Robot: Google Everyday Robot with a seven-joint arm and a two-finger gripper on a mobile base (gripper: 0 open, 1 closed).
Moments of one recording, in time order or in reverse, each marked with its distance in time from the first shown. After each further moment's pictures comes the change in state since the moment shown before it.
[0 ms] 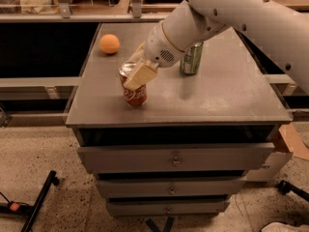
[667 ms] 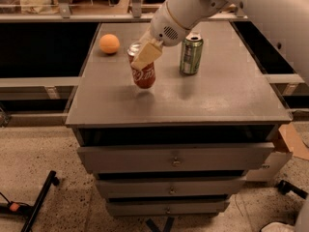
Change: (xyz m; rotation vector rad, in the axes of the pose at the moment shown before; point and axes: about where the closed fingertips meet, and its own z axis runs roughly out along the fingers) arm -0.002 -0.052 -0.025 0.078 0.063 0.082
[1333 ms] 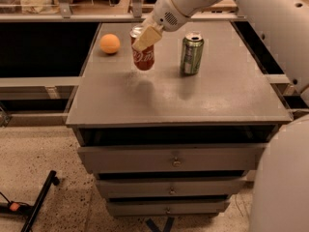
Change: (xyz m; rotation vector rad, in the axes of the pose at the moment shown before) arm -0.009 -0.065 -0.002 0.084 -0.063 0.025
